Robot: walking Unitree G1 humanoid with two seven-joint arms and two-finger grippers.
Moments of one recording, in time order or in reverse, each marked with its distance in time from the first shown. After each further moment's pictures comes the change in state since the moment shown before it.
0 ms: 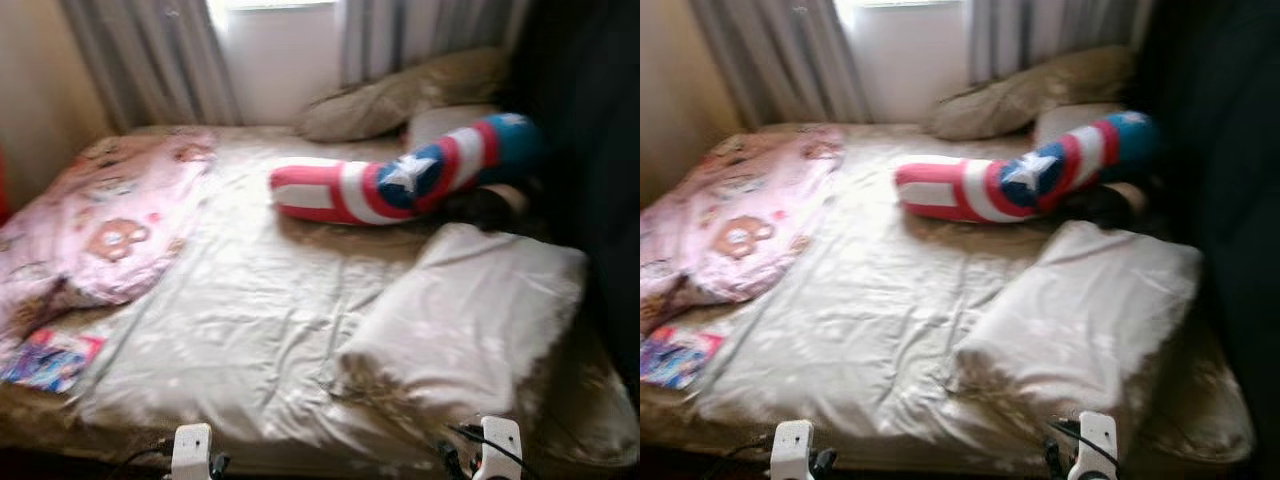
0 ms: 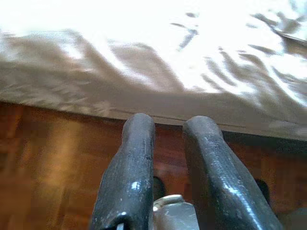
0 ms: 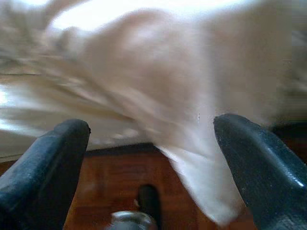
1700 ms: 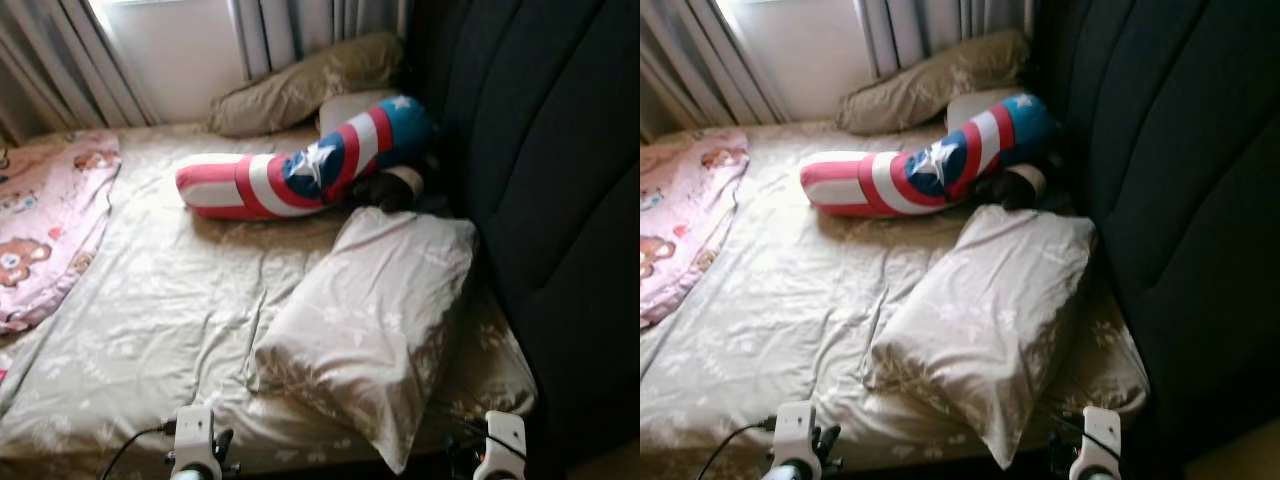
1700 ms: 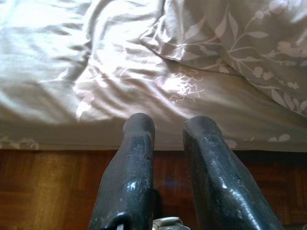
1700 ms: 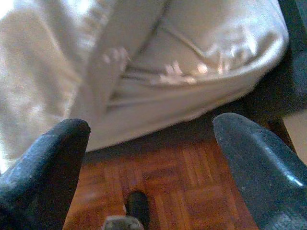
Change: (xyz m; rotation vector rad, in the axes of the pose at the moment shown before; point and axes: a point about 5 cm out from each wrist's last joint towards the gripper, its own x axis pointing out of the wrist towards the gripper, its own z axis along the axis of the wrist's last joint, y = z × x) left arm 0.006 -0.003 0.021 -0.011 -0.094 -0.005; right arm 0.000 0.001 0.009 0.008 -0.076 0.032
